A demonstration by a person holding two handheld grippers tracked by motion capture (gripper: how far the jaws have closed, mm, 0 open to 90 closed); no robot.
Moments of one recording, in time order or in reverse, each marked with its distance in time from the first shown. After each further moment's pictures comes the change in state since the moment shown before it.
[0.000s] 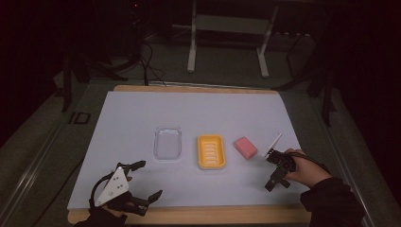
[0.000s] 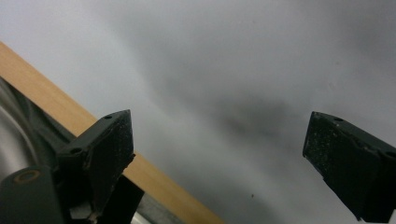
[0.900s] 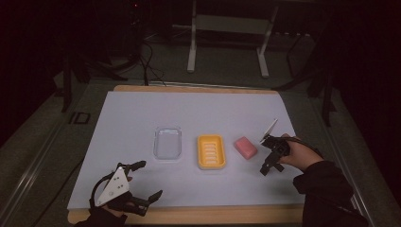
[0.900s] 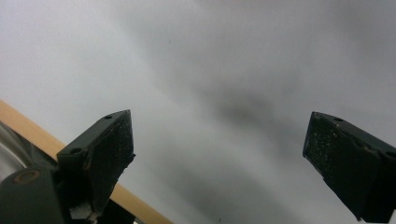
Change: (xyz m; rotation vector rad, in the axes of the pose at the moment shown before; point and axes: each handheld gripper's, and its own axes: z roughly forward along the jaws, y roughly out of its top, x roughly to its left) left arm 0.000 0.000 0.000 0.006 -0.002 0.004; right arm -0.017 0.039 -0.019 -0.020 -0.027 0.036
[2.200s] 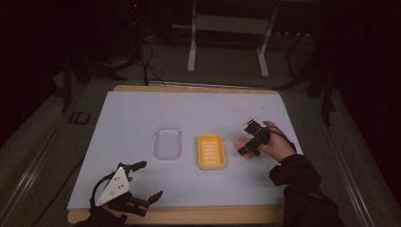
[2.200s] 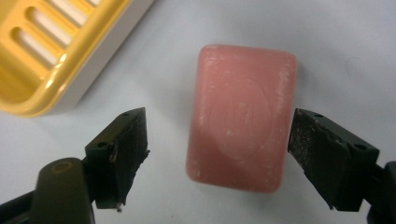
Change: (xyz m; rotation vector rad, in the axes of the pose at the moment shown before) left arm 0.000 0.000 0.001 0.004 -0.012 -0.001; right arm 0.010 0.060 0.005 -0.337 -0.038 -0.050
